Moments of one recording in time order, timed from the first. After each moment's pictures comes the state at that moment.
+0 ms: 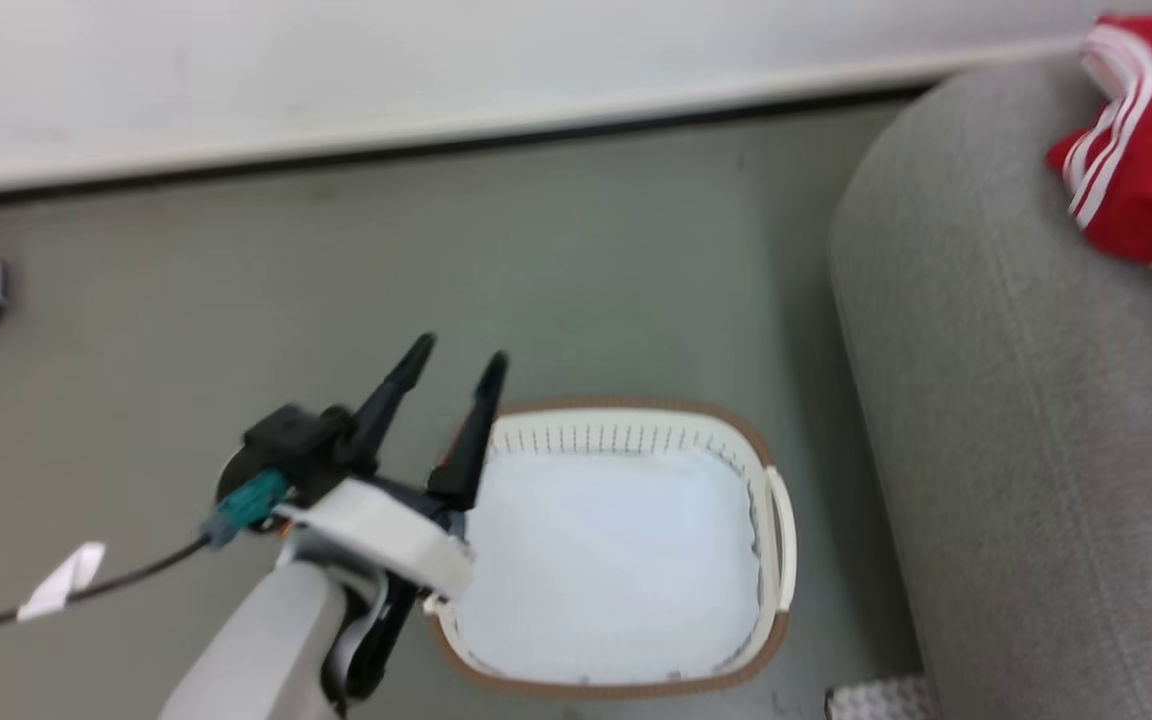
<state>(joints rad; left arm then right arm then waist) -0.52 0.24 -0.50 0.31 -0.51 -0.07 -0.26 -0.66 -0.32 -0.24 0.64 -0.10 0.13 -0.25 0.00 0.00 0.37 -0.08</state>
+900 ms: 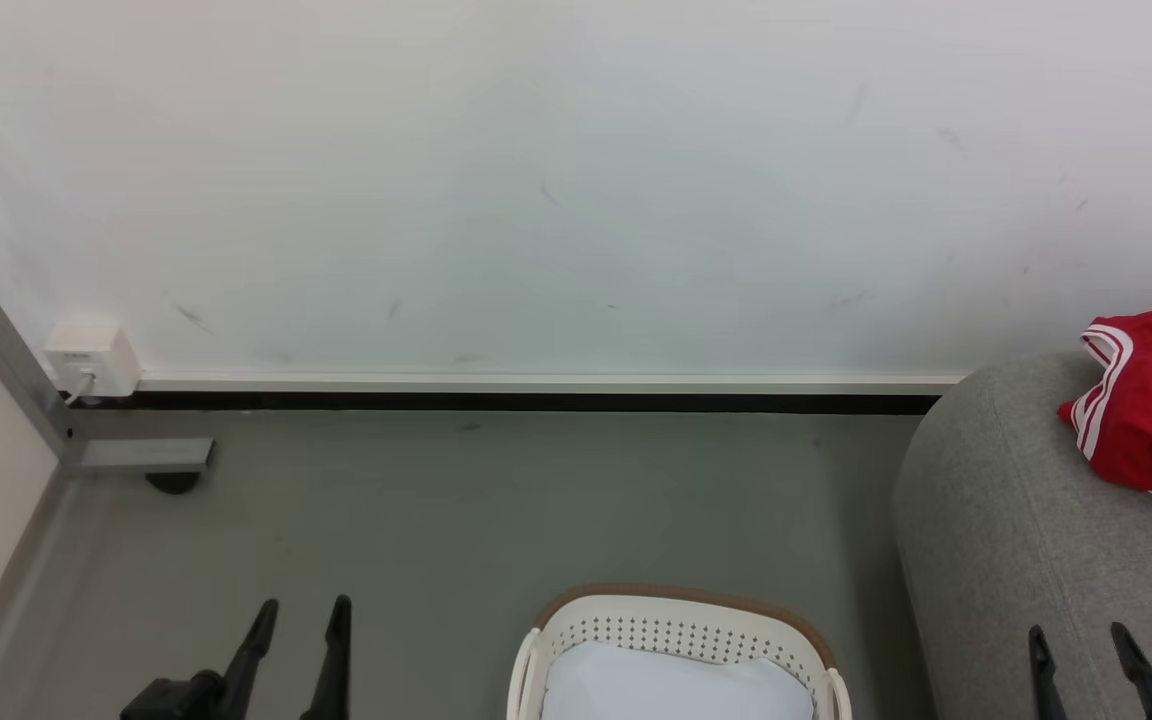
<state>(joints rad) -0.01 0.11 -0.06 0.27 -0.27 -0.12 -0.26 0.03 -0.05 -0.16 0.31 -0.01 0.13 -0.26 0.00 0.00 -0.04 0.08</state>
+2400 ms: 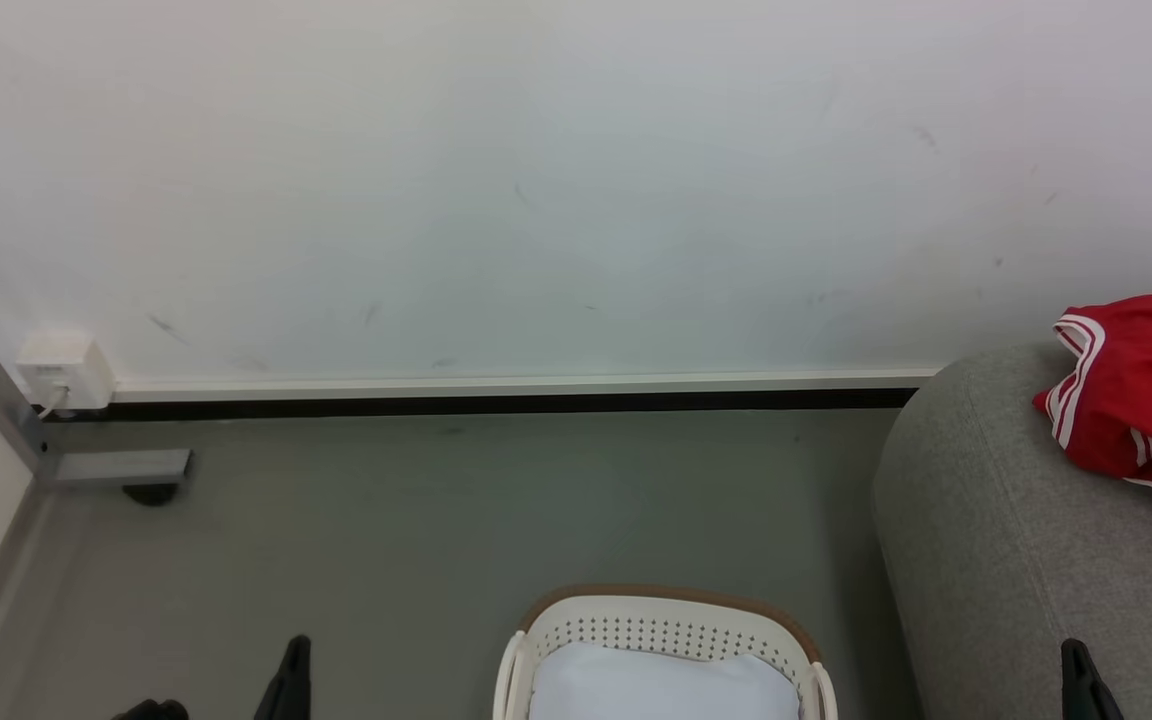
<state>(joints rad) 0.00 0.07 -0.02 0.34 -0.63 -0.13 -0.15 0.02 -0.03 -0.11 0.34 0.49 0.13 -0.15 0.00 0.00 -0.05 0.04</state>
